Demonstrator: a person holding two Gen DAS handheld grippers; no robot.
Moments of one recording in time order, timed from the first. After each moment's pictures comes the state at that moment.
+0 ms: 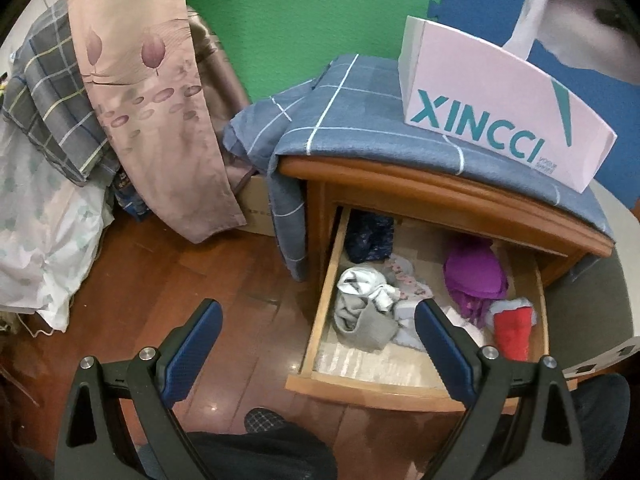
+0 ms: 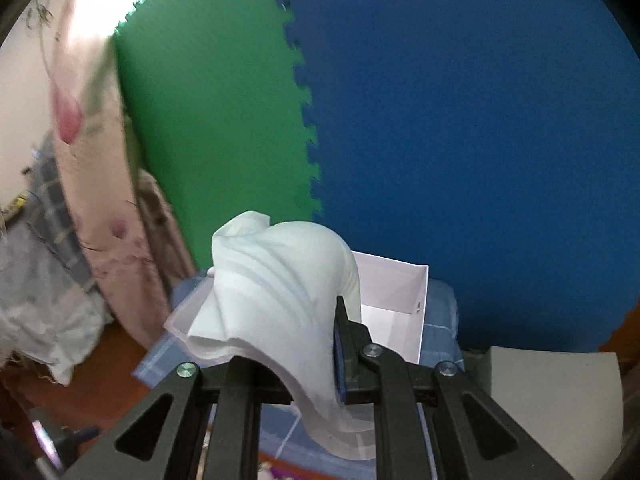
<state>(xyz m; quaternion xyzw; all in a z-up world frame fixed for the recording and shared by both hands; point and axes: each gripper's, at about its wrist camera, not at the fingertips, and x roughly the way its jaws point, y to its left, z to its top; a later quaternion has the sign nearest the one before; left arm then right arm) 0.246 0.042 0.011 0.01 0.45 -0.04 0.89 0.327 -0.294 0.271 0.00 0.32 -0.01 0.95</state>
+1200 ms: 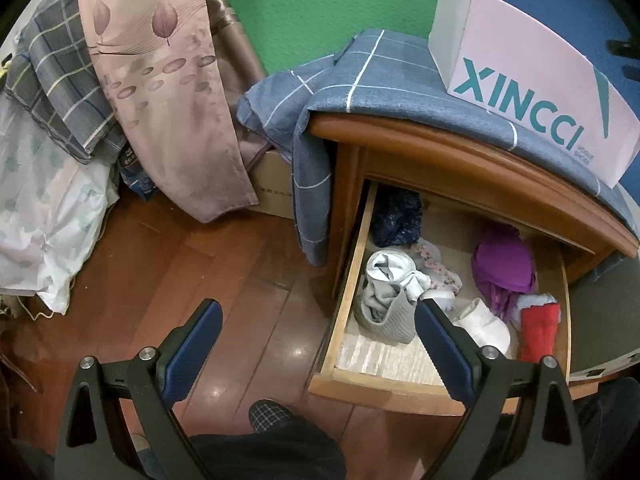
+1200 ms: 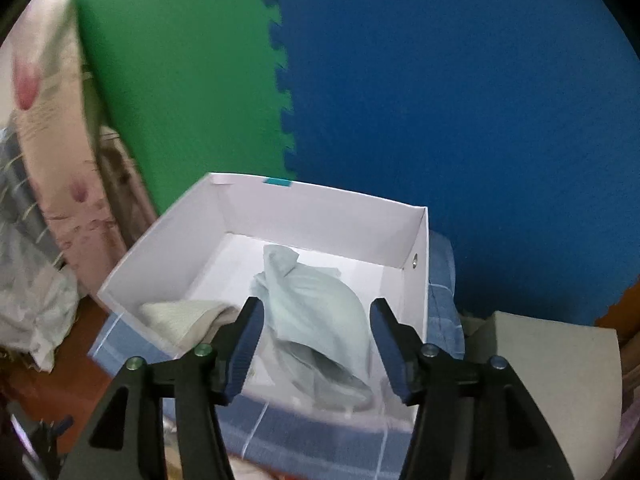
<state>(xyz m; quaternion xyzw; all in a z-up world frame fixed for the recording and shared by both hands) 0.262 0.060 -0.023 0.00 0.48 -0.02 0.88 0.360 -0.307 0.213 -0.01 0.40 -0.03 0.92</state>
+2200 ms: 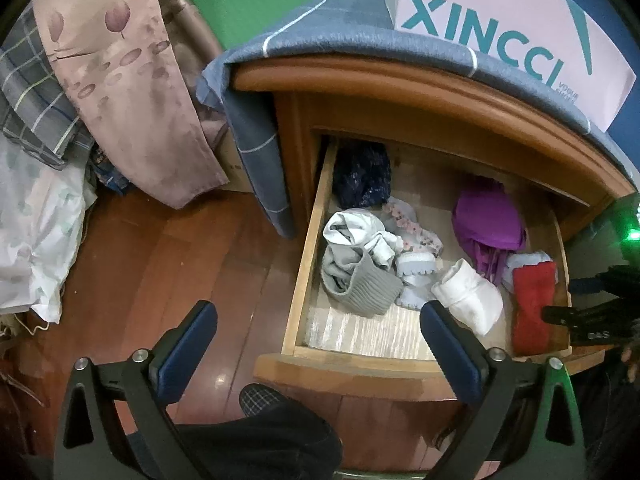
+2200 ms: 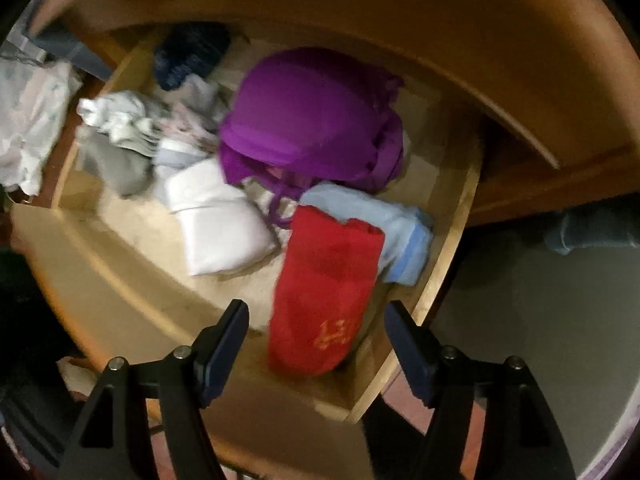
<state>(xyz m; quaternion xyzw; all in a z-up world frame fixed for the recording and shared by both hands) 0.261 0.018 -0.051 0.03 0.52 -0.05 0.85 0.247 -0.272 -0.081 -0.05 0.70 0.04 0.71</state>
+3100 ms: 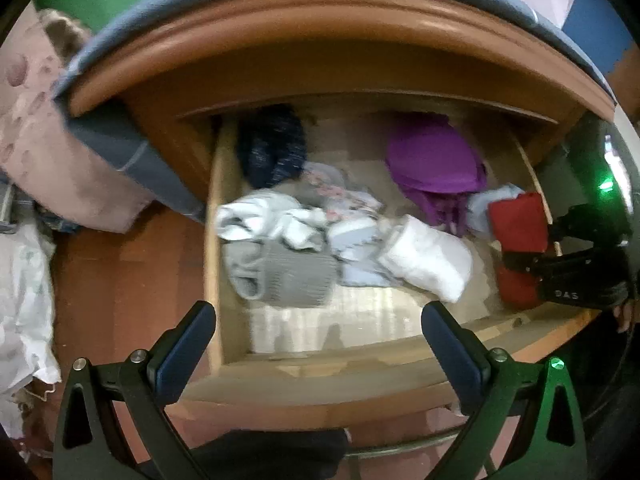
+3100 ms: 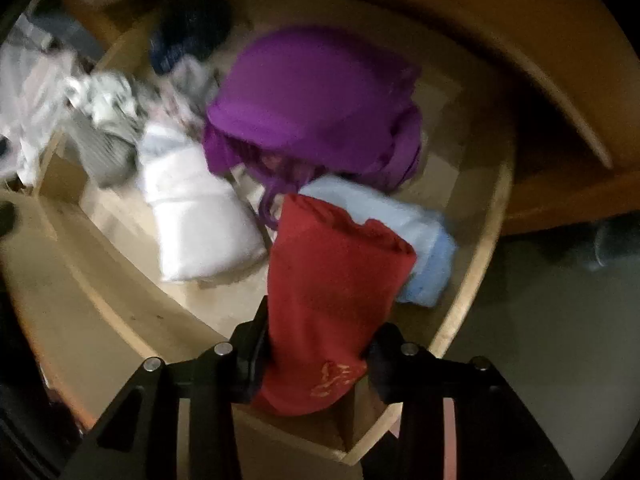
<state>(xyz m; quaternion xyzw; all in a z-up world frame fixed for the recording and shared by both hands) 0.273 -0.044 -0.083 0.11 0.57 -0.16 0.80 0.232 -0.274 -0.108 -0.05 0.68 0.05 0.73</state>
